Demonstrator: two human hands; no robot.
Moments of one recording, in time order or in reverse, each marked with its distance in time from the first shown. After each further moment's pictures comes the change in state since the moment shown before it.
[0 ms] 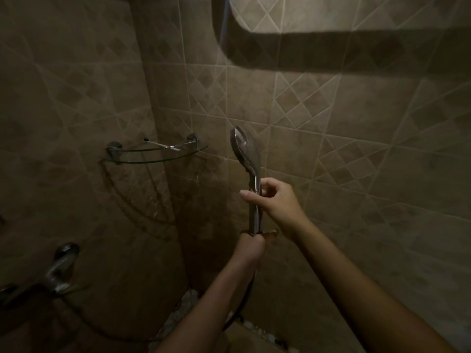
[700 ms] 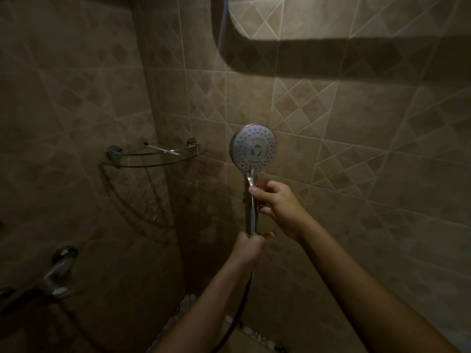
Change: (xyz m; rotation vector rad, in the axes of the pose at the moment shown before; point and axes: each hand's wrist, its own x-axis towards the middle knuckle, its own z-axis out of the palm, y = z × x) left_hand 0.005 0.003 0.000 -0.019 -0.005 0.026; right_hand 0.008 -0.013 -0.010 0.217 -0.068 0.145
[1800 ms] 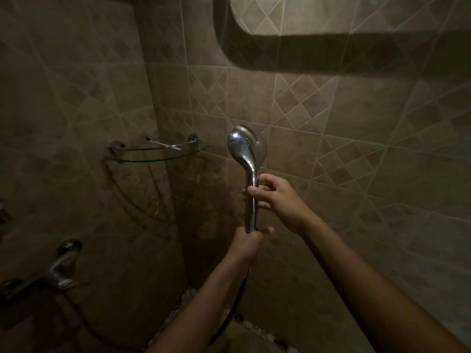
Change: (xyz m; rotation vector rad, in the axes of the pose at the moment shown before) left_hand -0.024 0.002 -0.006 0.028 -0.074 0.092; right_hand -0.003 0.006 -0.003 -0.138 -0.065 -0.091
